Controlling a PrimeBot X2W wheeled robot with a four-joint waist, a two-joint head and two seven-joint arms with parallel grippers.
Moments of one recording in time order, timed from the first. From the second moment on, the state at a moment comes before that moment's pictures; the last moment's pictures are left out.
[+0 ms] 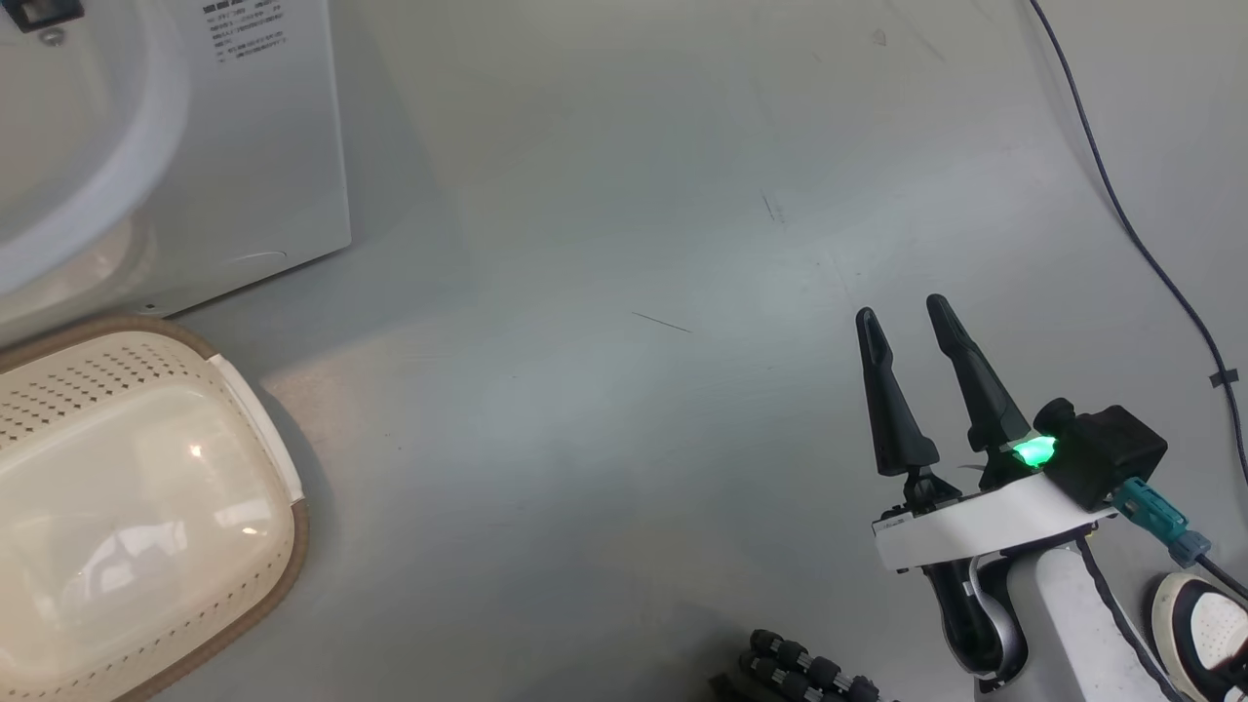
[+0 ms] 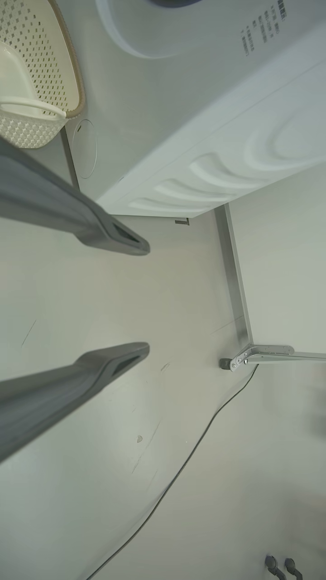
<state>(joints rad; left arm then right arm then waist) -0.80 0.49 0.00 0.55 -0.46 0.05 0.34 -0.13 -0.04 0.23 0.05 0.43 0.12 -0.25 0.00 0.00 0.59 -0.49</state>
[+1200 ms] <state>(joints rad) -0.92 0.47 -0.01 0.73 -0.45 0.04 0.28 -0.16 -0.04 0.20 0.06 0.43 0.12 -0.25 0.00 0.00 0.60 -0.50</state>
